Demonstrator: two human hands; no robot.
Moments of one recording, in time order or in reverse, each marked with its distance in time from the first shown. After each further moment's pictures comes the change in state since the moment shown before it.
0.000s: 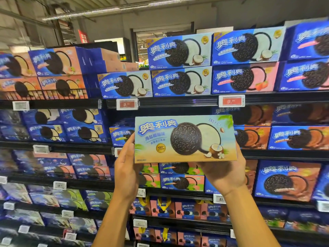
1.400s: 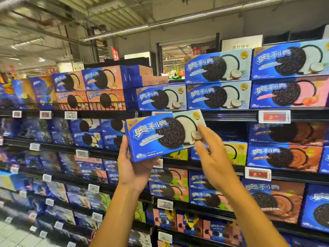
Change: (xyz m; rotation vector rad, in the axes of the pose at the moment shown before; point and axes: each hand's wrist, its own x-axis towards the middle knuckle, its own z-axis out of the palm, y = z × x) left_hand 0.046 0.059 -0.054 -0.383 0.110 -0.216; right_hand 0.037 0.056 0.098 -1.298 -0.124 -0.389
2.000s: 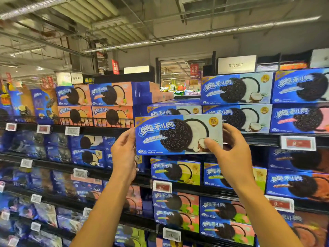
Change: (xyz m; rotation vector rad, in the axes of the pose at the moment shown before) left_hand 0.099 0.072 -0.020 0.400 0.152 0.347; right_hand 0.075 -0.014 0.022 0.136 0.307 -0.023
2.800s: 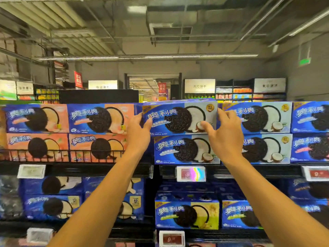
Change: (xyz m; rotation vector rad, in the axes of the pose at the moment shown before) left_hand 0.210 -0.004 0.038 0.466 -0.271 0.306; right_hand 0.159 0.016 0.116 -0.892 0.310 -0.231
